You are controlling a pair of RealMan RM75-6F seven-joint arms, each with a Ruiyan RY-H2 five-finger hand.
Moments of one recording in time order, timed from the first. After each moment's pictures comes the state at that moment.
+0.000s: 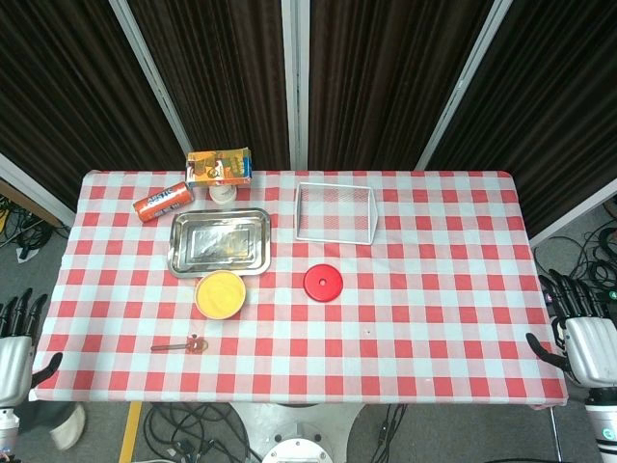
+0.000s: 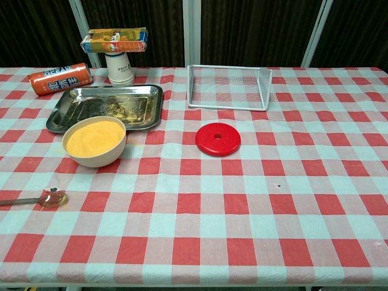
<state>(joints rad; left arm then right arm) 0.03 -1.17 -0.02 -1.67 1.45 1.59 0.30 0.08 -1.08 0.05 -1.53 -1.56 1.50 0.16</state>
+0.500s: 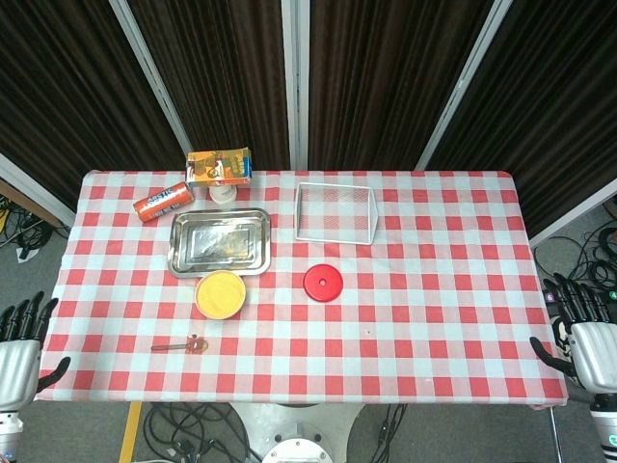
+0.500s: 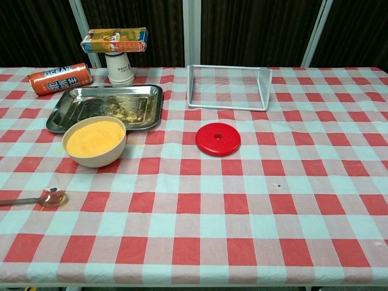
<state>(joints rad) 0.03 -1.15 0.00 -1.68 1.50 1.58 0.27 0.06 -1.08 0.04 -1.50 -1.57 1.53 0.20</state>
